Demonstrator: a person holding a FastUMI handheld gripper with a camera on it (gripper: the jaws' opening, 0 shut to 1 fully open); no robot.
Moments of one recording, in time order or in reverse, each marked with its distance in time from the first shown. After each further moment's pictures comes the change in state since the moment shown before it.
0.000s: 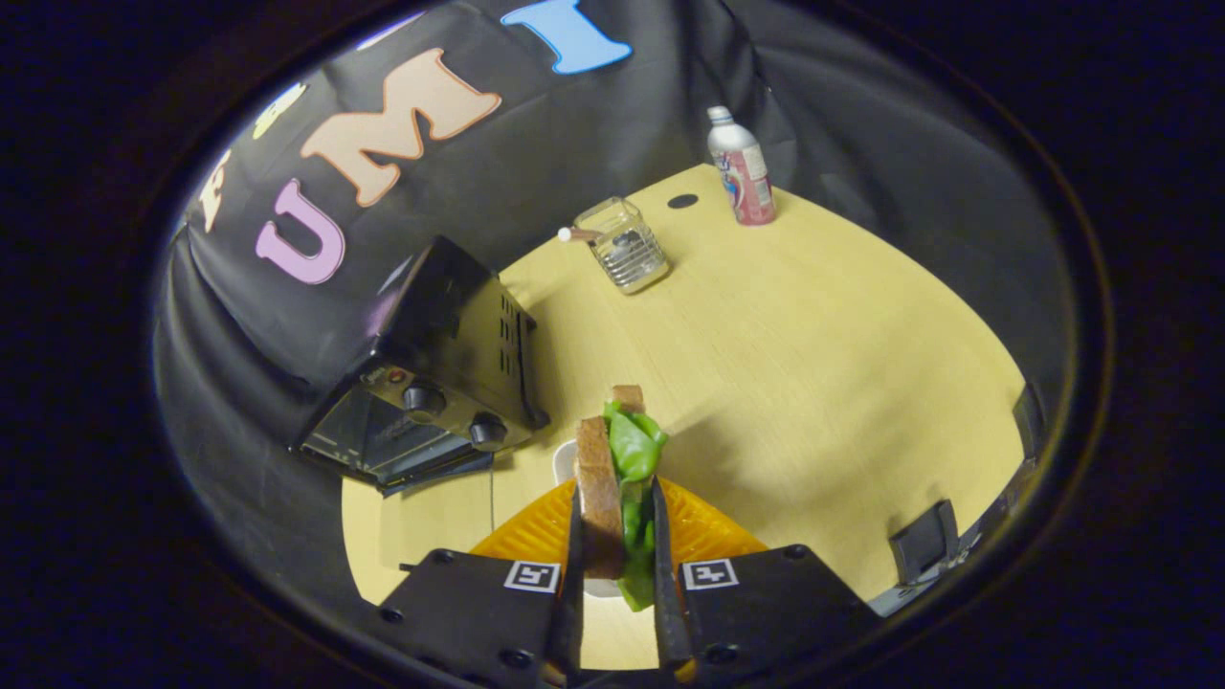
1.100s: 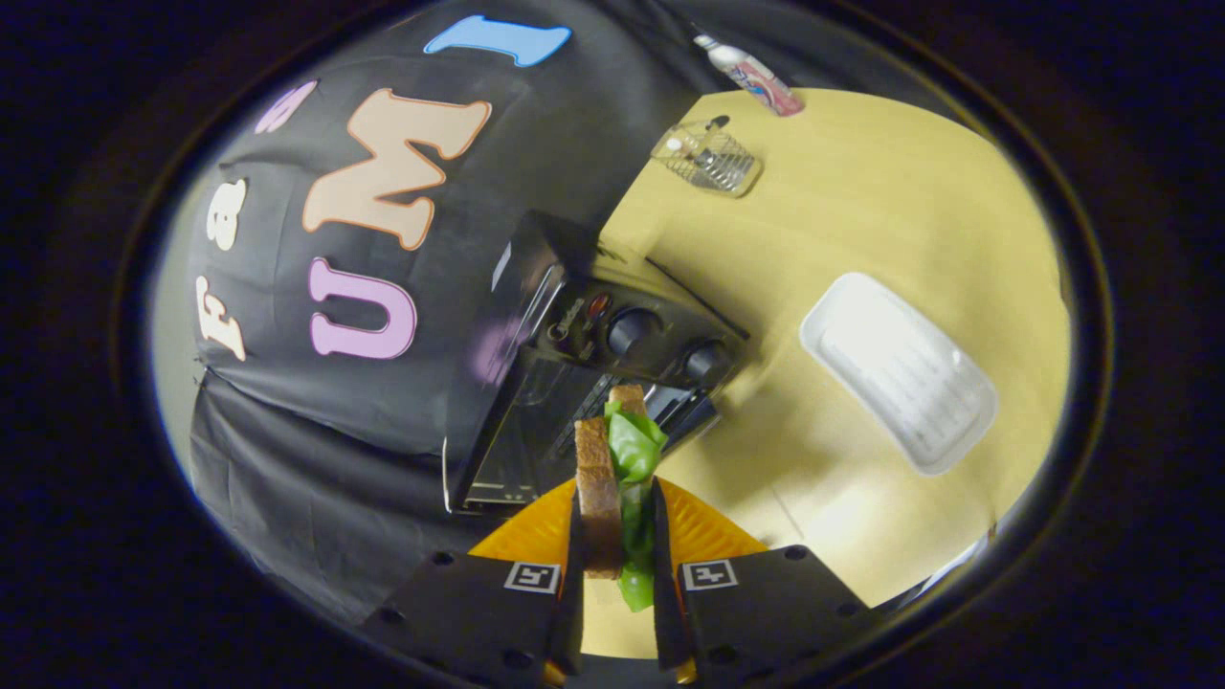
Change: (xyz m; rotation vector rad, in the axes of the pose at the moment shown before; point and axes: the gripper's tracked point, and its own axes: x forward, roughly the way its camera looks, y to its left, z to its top) arm 0.015 0.193 -0.065 0.434 0.097 0.271
